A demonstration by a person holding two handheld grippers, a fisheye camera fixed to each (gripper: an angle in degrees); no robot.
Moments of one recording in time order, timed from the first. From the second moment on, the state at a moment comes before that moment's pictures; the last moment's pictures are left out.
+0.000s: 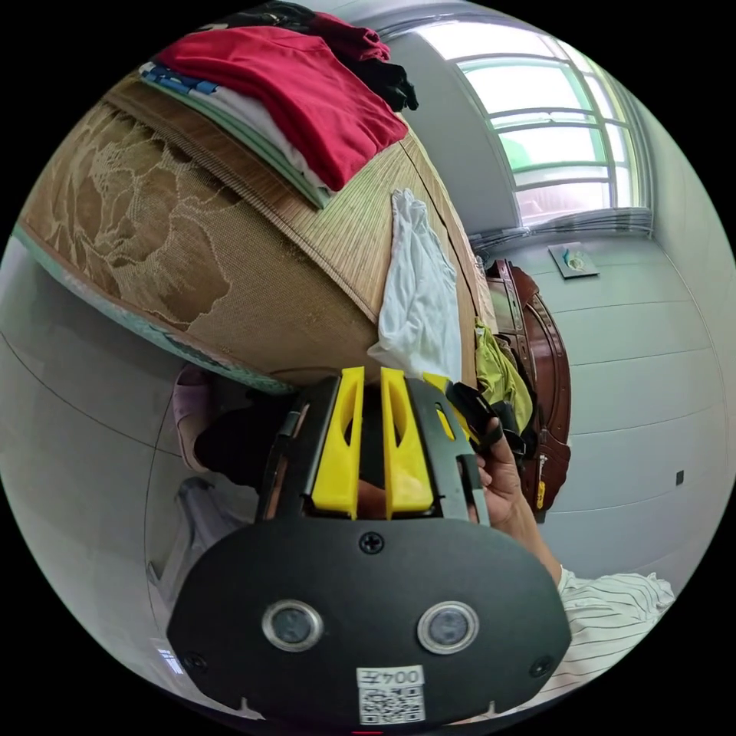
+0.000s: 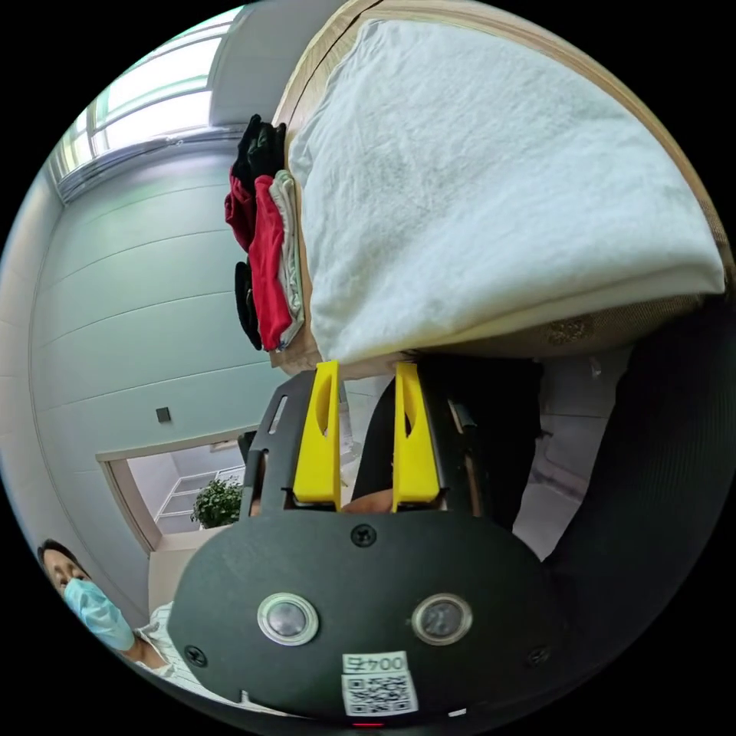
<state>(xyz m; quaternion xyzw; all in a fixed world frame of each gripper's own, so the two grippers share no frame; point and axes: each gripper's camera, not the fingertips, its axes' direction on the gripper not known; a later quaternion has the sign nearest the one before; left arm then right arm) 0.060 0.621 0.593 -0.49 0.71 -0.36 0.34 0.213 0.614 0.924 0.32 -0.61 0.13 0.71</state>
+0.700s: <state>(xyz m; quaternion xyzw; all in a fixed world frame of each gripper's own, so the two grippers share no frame) 0.050 0.591 0.631 -0.41 0.74 -0.50 0.18 0.289 0.615 0.899 0.36 -0.67 0.14 0.63</state>
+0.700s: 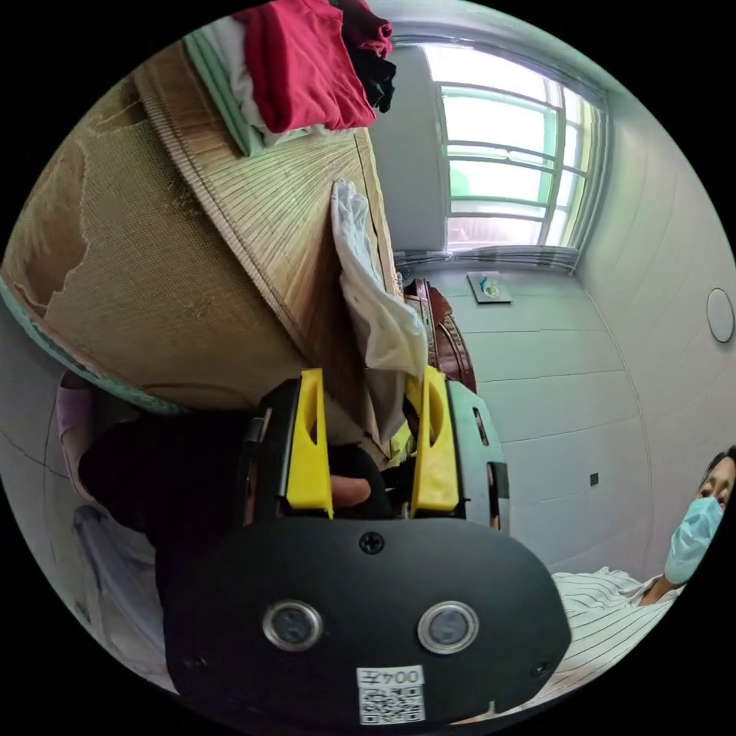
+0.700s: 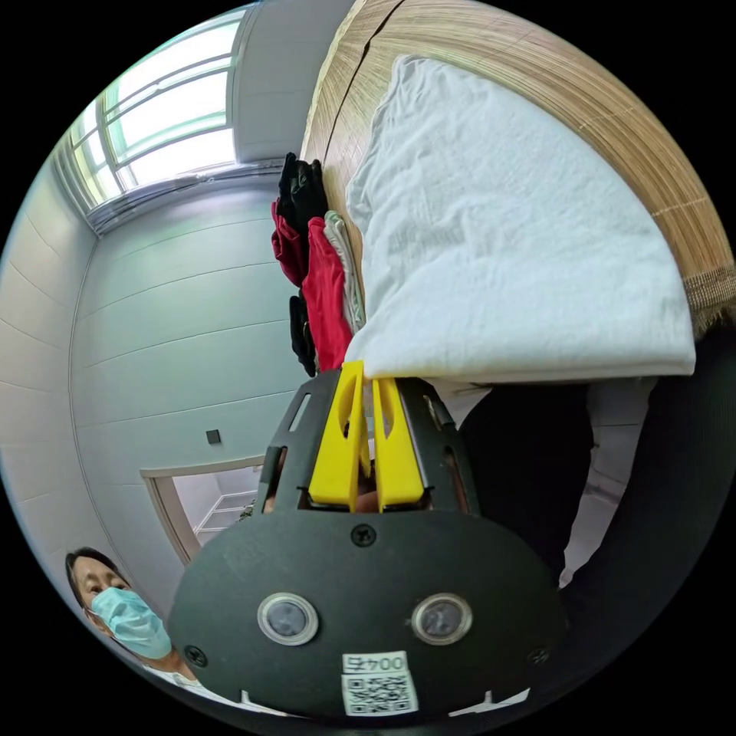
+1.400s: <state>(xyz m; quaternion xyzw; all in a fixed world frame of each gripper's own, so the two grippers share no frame) 0.054 0.497 0.642 -0.44 0.72 -0.49 0.24 0.282 0.565 0.950 0.35 -0.68 0.12 0.64</state>
